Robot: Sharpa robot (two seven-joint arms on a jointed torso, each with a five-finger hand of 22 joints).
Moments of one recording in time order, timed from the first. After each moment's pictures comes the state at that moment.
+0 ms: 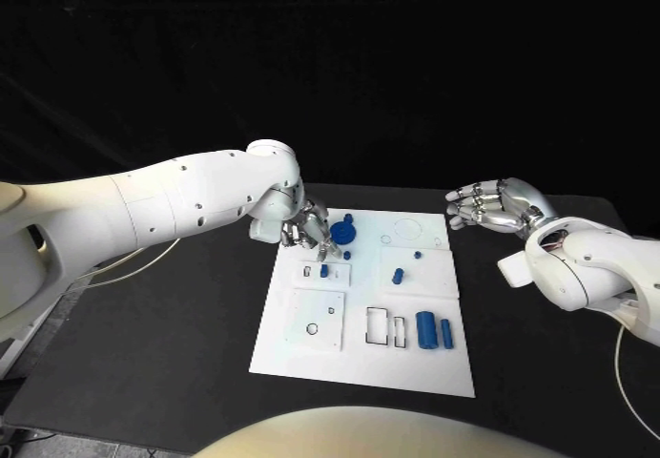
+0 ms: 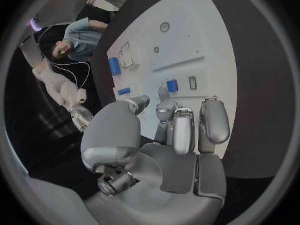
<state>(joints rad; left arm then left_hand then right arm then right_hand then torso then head) 1.34 -0.59 -0.10 1.22 -0.88 0.54 -0.57 0.99 -0.13 0.53 0.29 0.04 0.90 0.06 0.63 0.89 1.26 -0.02 1.26 0.88 1.47 -0.08 1.51 1.31 0.08 1.36 0.03 1.37 1.23 1.25 -0.88 -0.17 1.49 -0.52 -0.46 0.14 1.23 -0.16 0.55 0.08 0.34 0.77 0.20 0.24 0.37 0.89 0.19 0.41 0.08 0.99 0.14 0.26 0.33 0.17 0.90 0.25 0.07 0.56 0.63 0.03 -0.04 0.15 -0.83</state>
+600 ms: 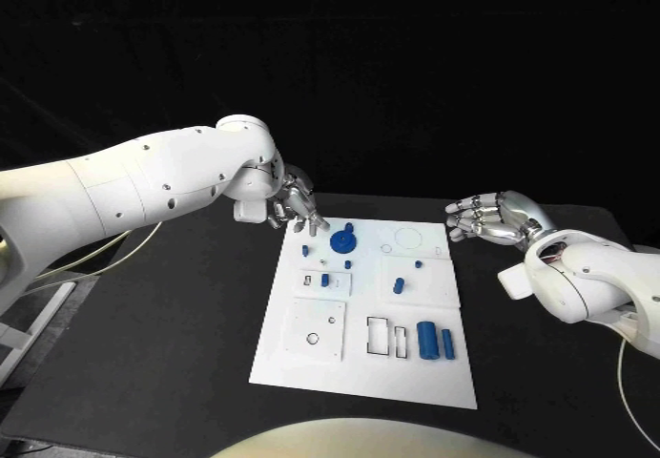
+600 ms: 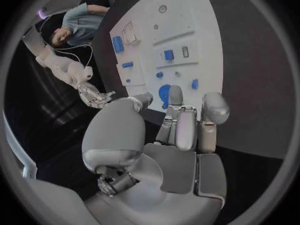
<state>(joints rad) 1.41 -0.66 -0.07 1.22 -0.88 0.45 -0.54 1.09 -0.13 0.51 0.29 0.04 0.77 0.14 0.35 0.67 1.02 0.06 1.02 0.55 1.47 -0.01 1.43 1.26 0.10 1.25 0.09 1.25 1.07 1.24 -0.88 -0.18 1.49 -0.52 -0.46 0.14 1.23 -0.15 0.55 0.08 0.34 0.77 0.20 0.24 0.37 0.89 0.19 0.41 0.08 0.99 0.14 0.26 0.33 0.17 0.90 0.25 0.07 0.56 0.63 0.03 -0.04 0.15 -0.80</state>
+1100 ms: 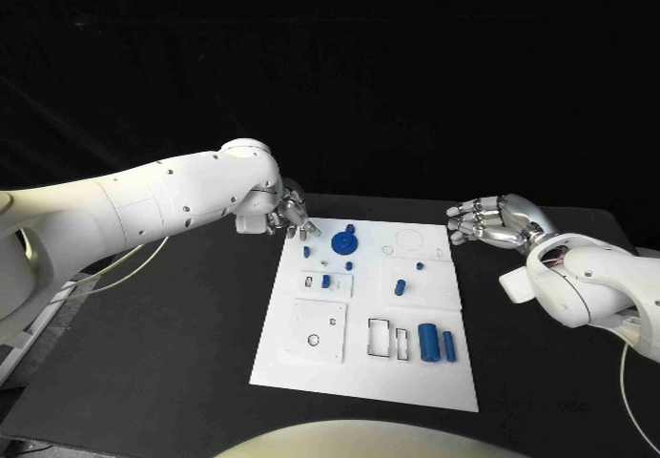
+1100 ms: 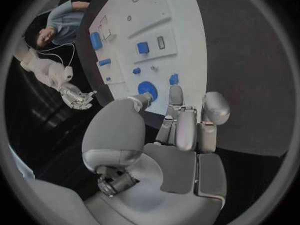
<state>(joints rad) 1.35 -0.61 -0.10 1.12 -0.99 0.38 -0.53 1.09 -0.13 0.50 0.29 0.04 0.79 0.15 0.35 0.65 1.03 0.07 1.01 0.54 1.47 -0.01 1.43 1.26 0.10 1.26 0.09 1.25 1.08 1.24 -0.88 -0.18 1.50 -0.52 -0.46 0.14 1.23 -0.15 0.55 0.08 0.34 0.77 0.20 0.24 0.37 0.89 0.19 0.41 0.08 0.99 0.14 0.26 0.33 0.17 0.90 0.25 0.07 0.56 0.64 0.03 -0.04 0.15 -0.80</state>
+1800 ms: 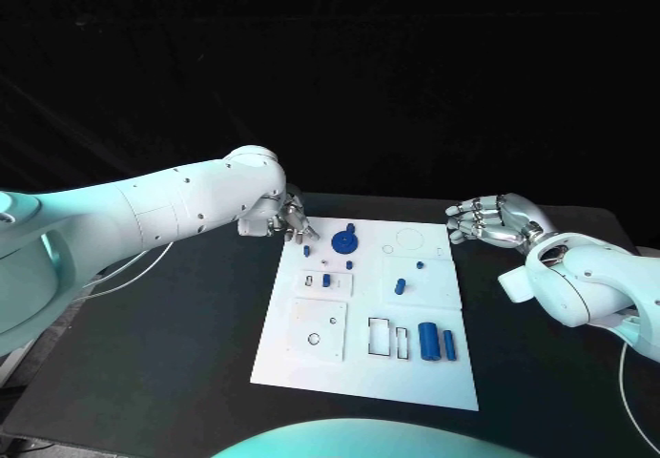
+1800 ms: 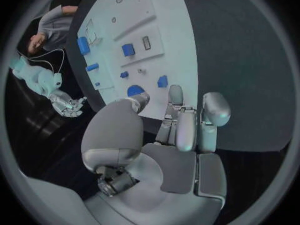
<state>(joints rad) 1.33 -0.57 -0.11 1.05 -1.06 0.39 -0.52 1.05 -0.14 0.46 0.30 0.04 0.84 0.13 0.37 0.63 1.05 0.06 1.00 0.53 1.47 -0.01 1.44 1.29 0.10 1.28 0.09 1.26 1.09 1.24 -0.88 -0.18 1.50 -0.52 -0.46 0.14 1.23 -0.15 0.55 0.08 0.34 0.77 0.20 0.24 0.37 0.89 0.19 0.41 0.08 0.99 0.14 0.25 0.33 0.17 0.90 0.25 0.07 0.55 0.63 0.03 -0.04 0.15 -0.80</state>
